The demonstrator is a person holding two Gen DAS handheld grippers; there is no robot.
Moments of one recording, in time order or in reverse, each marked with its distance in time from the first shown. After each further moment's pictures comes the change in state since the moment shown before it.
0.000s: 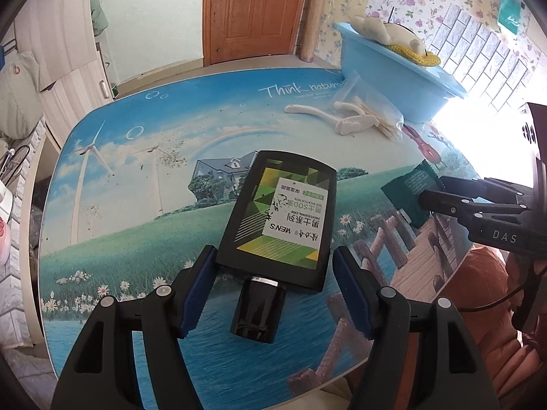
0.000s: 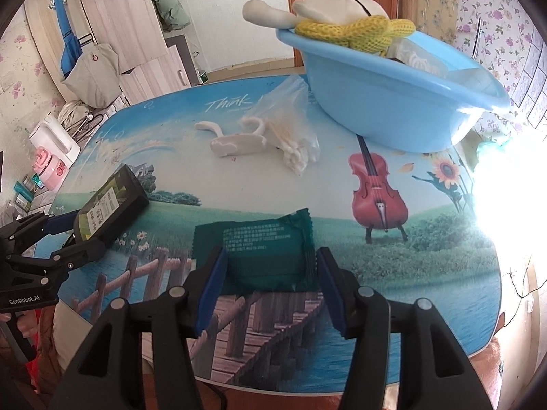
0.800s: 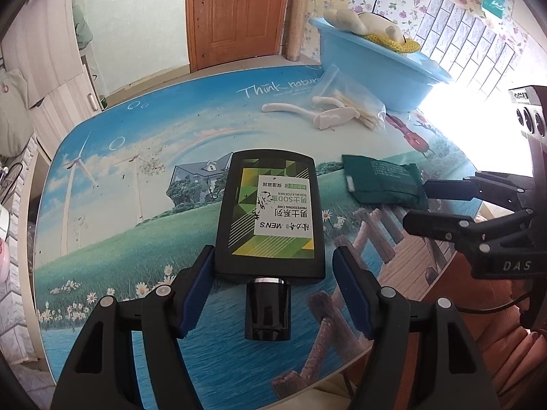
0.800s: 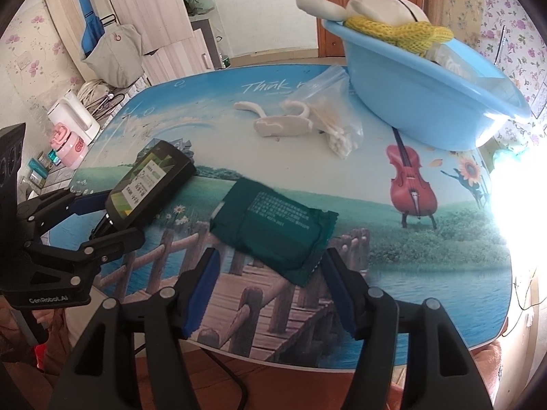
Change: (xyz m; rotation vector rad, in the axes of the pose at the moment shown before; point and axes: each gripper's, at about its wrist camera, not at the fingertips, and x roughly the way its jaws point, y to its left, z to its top) left arm 0.004 -0.016 0.000 0.065 -0.009 -0.012; right arm -0.006 0.023 -0.007 -0.072 0.053 0.077
